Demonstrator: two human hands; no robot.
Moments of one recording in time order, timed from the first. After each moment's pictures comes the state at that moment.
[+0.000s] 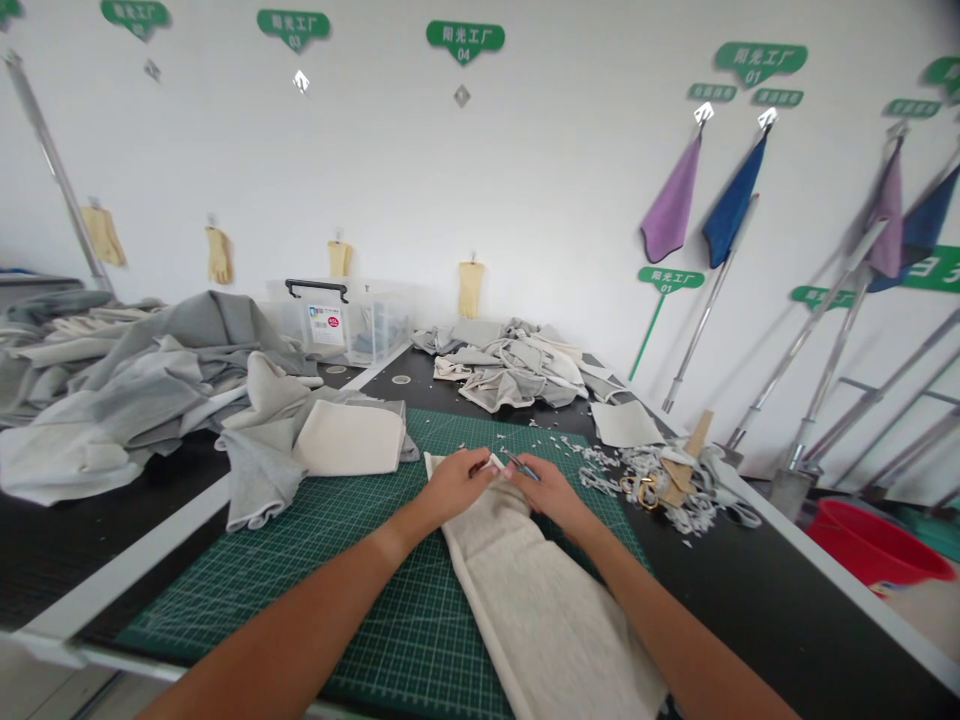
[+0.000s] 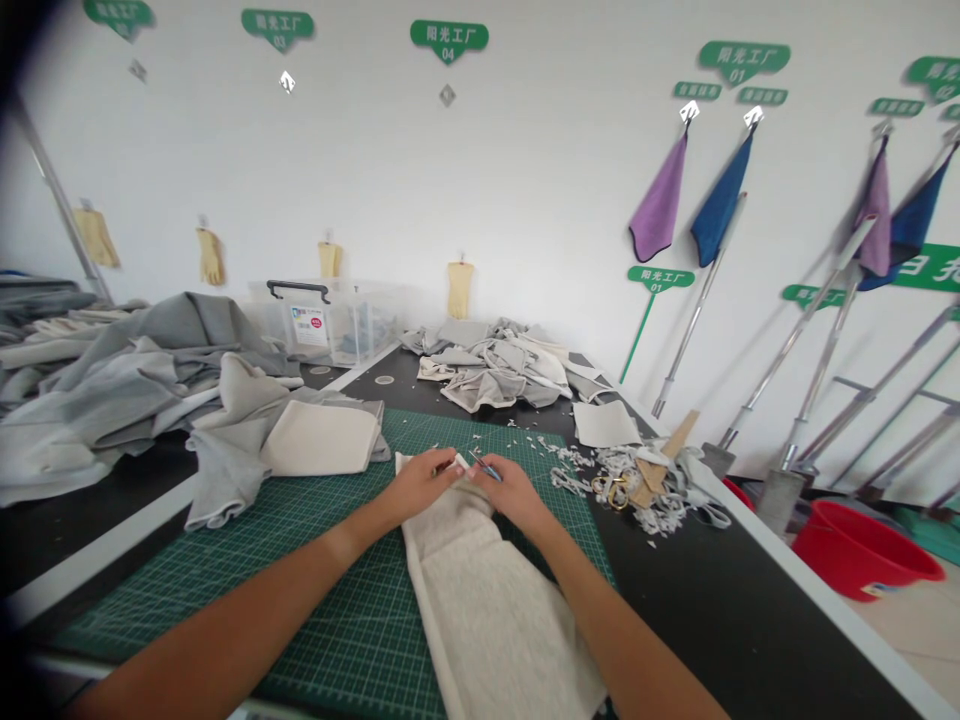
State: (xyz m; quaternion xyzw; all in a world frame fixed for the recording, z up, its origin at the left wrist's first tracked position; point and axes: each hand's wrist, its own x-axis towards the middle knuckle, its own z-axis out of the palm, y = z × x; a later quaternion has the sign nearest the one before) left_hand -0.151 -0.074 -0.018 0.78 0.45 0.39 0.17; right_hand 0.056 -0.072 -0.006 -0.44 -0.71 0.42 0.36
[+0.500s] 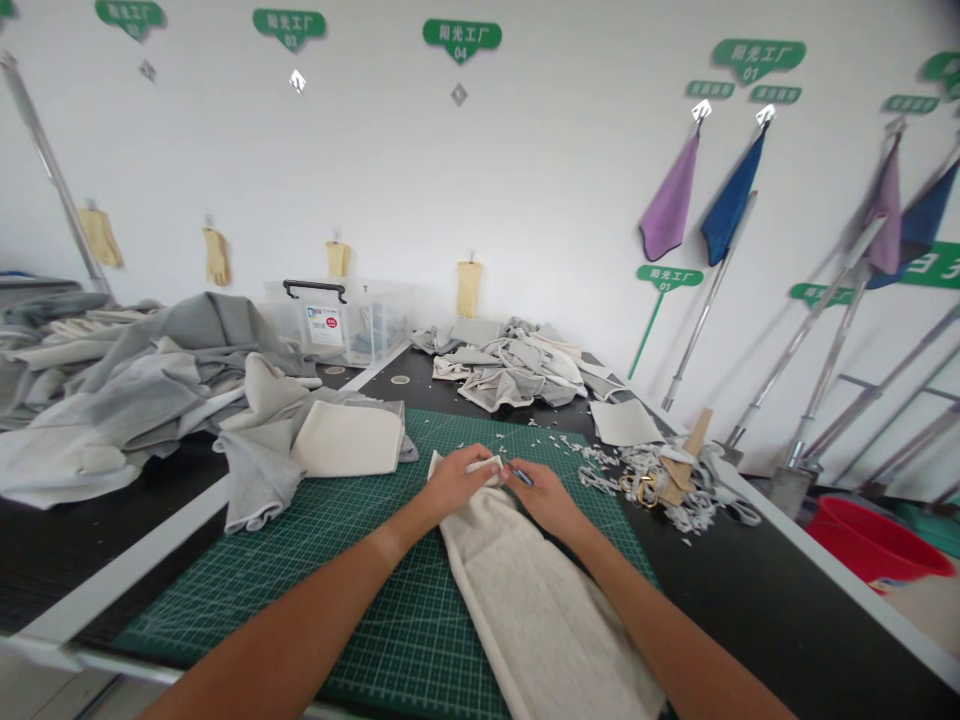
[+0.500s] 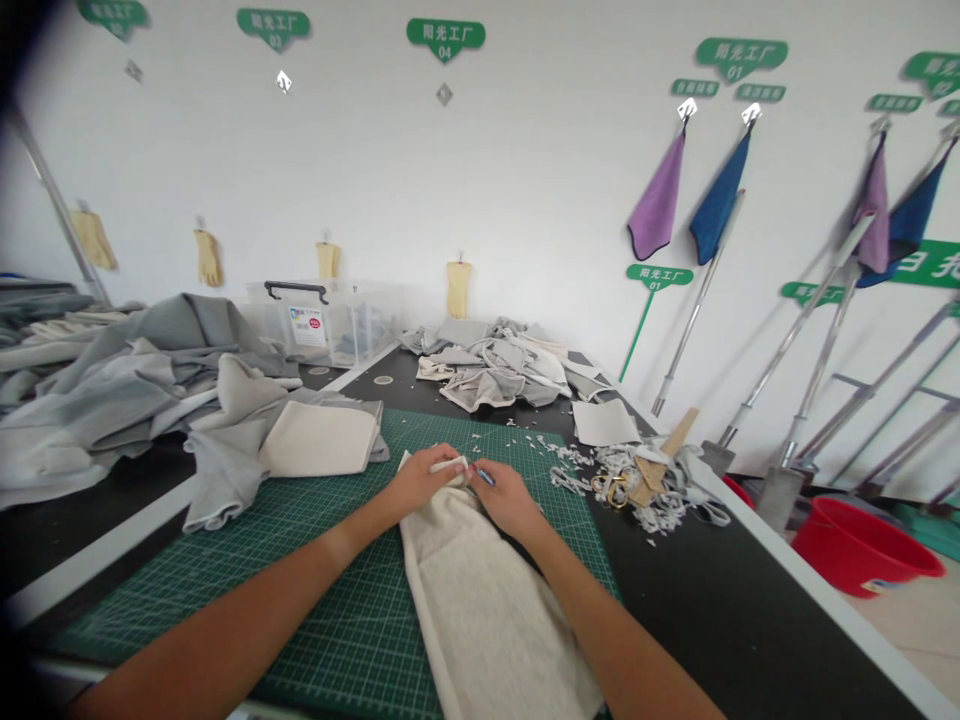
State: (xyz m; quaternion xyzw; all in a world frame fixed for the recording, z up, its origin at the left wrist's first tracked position) left_hand -0.152 -0.068 -0.020 0.75 0.44 0.42 0.26; right_hand 0.051 -0.073 -0.010 -0.42 -0.78 0.28 0.36
